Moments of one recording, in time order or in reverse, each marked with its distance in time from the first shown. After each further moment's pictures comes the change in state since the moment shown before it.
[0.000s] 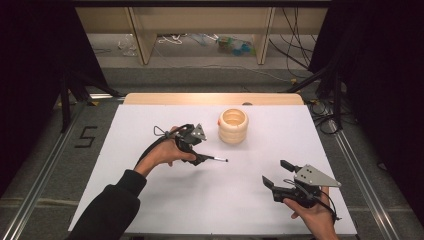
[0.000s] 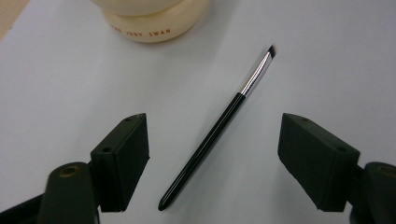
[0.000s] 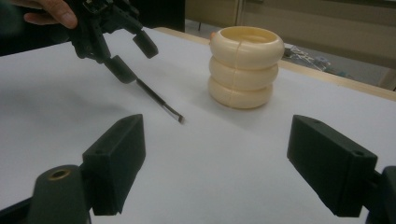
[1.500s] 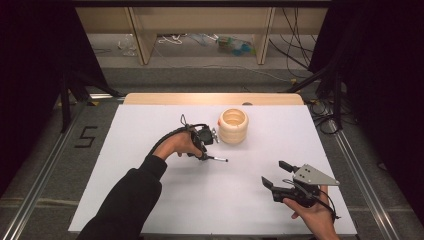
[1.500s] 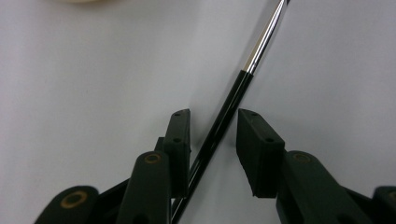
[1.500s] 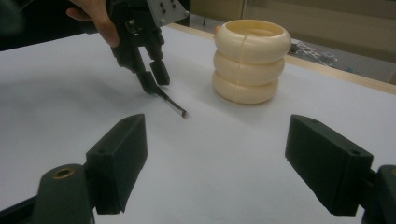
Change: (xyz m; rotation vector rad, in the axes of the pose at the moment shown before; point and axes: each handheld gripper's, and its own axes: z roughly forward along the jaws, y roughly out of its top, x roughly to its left) left arm 0.016 0.024 0.041 0.314 -0.142 0.114; right arm -0.001 -0.001 0.003 0.014 0.026 -0.005
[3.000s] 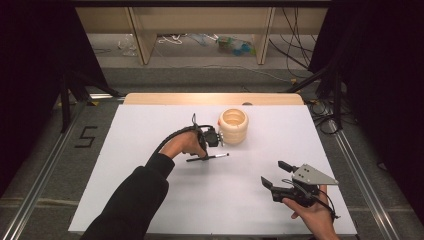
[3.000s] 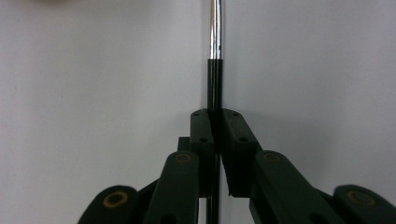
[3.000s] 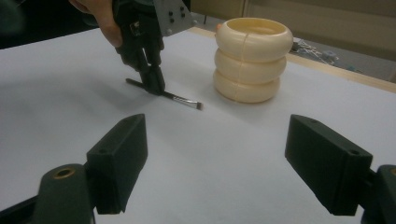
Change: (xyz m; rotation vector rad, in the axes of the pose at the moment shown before) left arm -0.007 0.019 0.003 0.130 -0.024 0.037; right arm -0.001 0.001 0.000 0.020 -0.011 -0.014
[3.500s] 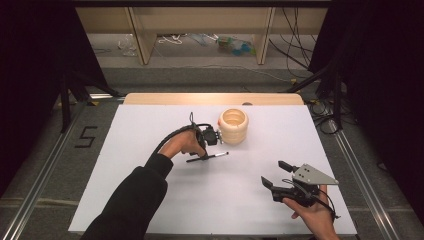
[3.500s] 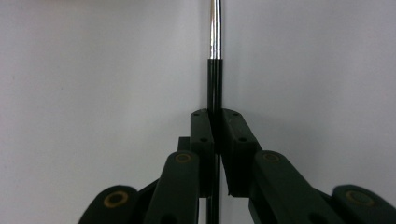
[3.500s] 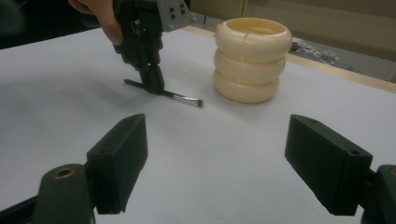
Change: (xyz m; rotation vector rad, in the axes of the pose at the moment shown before) left arm 0.004 -0.006 -0.001 -0.037 -0.041 -0.068; right arm -0.001 0.000 0.001 -0.012 0.009 0.004
